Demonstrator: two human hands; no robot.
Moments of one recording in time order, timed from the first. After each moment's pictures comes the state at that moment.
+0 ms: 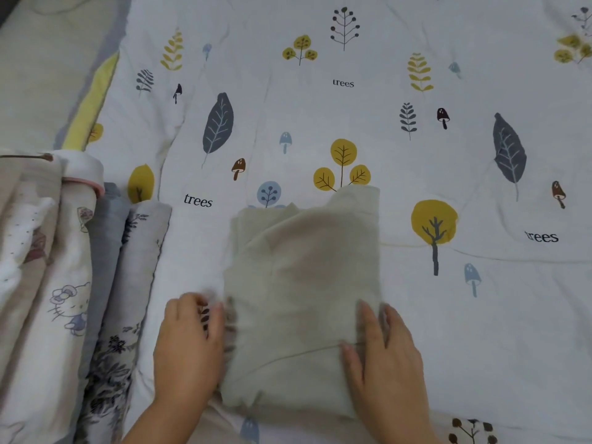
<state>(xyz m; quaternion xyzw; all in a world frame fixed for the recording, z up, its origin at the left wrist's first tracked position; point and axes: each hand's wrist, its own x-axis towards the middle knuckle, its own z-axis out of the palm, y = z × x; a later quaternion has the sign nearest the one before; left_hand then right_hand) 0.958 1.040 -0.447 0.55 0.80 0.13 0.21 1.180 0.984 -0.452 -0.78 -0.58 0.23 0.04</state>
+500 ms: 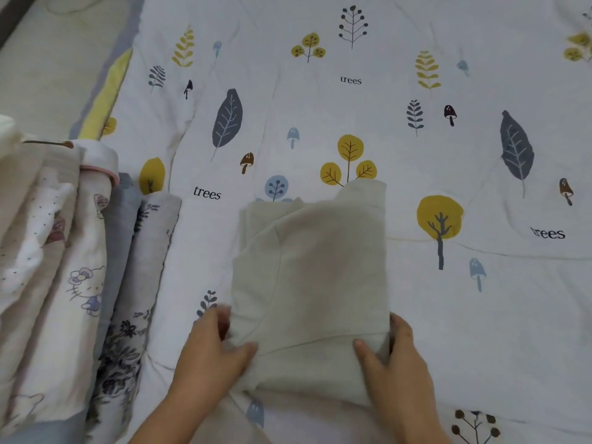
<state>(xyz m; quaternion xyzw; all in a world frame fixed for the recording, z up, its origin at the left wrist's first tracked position) 0.955 1.014 -0.459 0.47 0.76 0.12 0.42 1.182 0.972 -0.454 -0.82 -0.36 0.42 0.13</state>
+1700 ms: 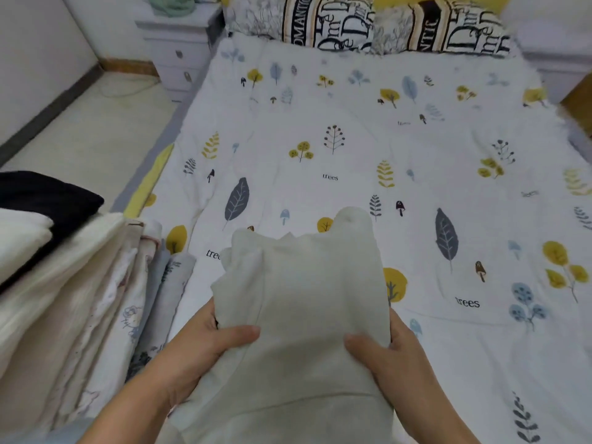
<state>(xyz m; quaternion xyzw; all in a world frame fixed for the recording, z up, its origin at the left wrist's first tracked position) 0.979 1.052 -0.303 0.33 0.53 0.31 0.72 1.220 1.018 -0.287 -0.67 -0.37 0.55 0.33</state>
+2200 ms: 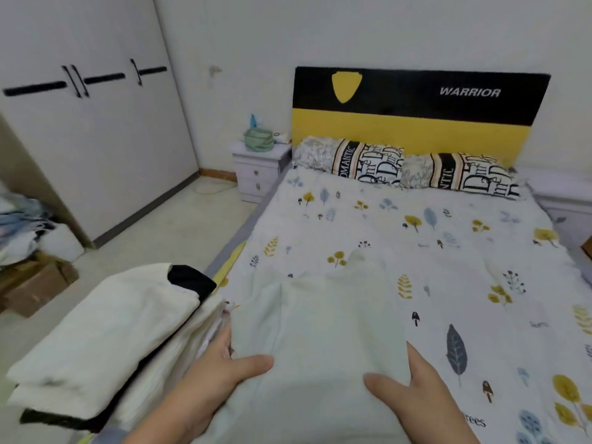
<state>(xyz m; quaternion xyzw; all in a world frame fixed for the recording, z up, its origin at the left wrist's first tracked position) 0.980 0.994 -0.106 0.37 0.51 0.46 0.63 1.227 0.998 -0.095 -0.59 -0.51 0.53 0.34</state>
